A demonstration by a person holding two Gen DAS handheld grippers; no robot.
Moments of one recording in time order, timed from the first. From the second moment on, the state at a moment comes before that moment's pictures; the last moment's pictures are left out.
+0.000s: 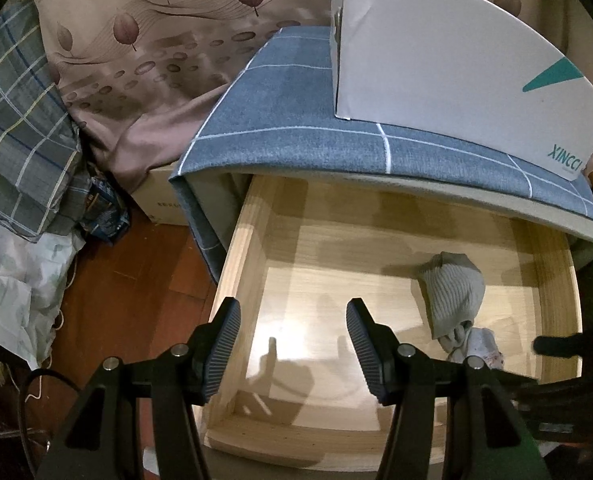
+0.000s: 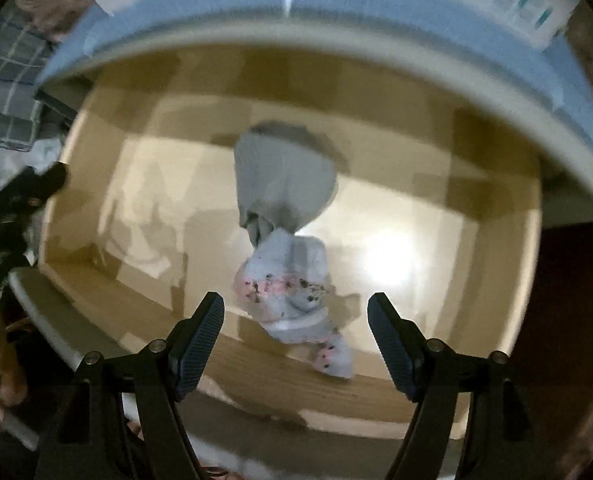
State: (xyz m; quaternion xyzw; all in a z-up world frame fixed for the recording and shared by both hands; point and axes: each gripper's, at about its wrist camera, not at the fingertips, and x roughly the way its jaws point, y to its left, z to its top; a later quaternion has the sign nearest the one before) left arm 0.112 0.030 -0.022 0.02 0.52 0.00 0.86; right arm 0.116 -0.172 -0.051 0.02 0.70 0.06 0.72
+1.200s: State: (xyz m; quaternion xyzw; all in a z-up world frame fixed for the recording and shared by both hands) left arm 0.109 -0.004 -0.035 0.10 0.53 -0.01 0.84; right arm 0.100 -0.208 -0.128 0.01 0.77 -0.01 0.64
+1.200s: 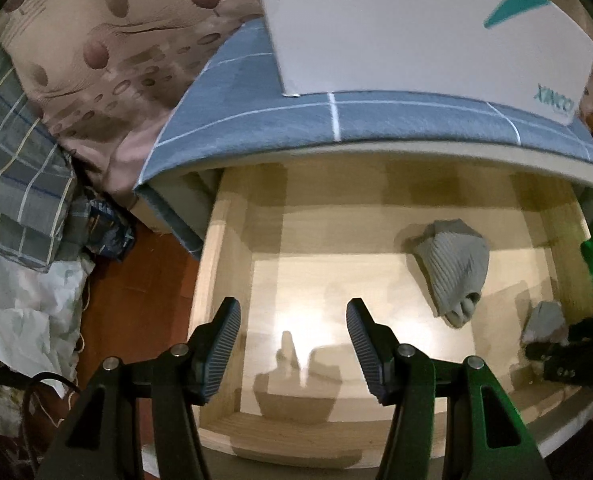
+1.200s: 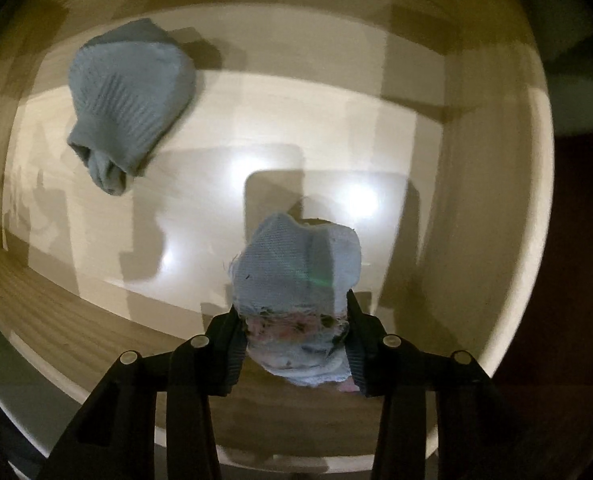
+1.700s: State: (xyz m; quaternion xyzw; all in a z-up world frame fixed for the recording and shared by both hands) left arm 0.113 -0.028 -0.052 0.10 0.56 -0.07 0.82; right arm 0.099 -0.223 -0.142 0.08 0.77 0.00 0.64
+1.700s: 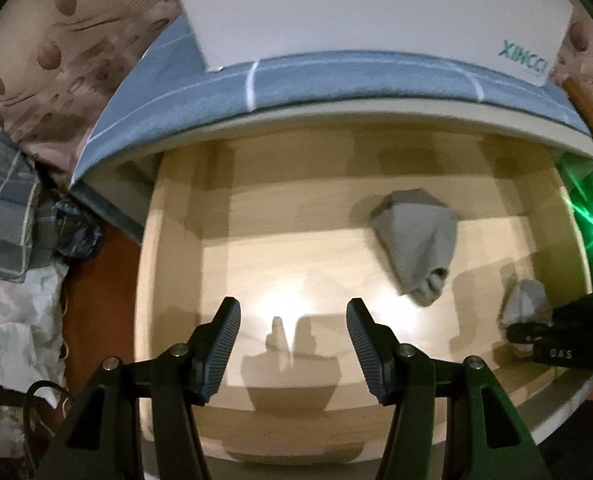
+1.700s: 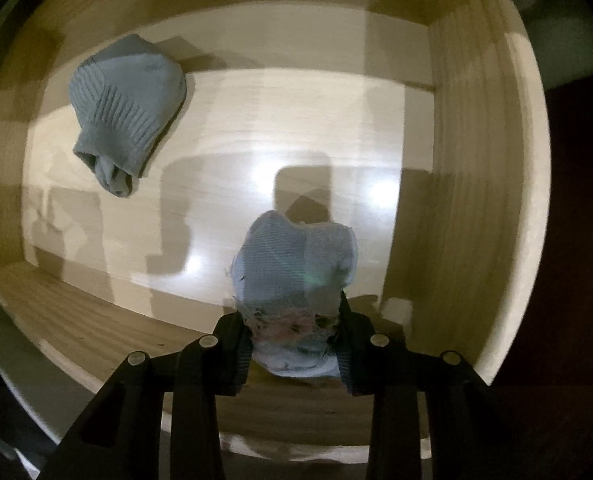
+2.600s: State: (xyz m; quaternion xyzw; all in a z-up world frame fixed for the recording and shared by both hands) left arm 0.177 -0.105 -0.112 0.07 0.66 -0.12 0.74; right arm 0.087 -0.280 -0.130 0.13 0.76 0.02 0.64
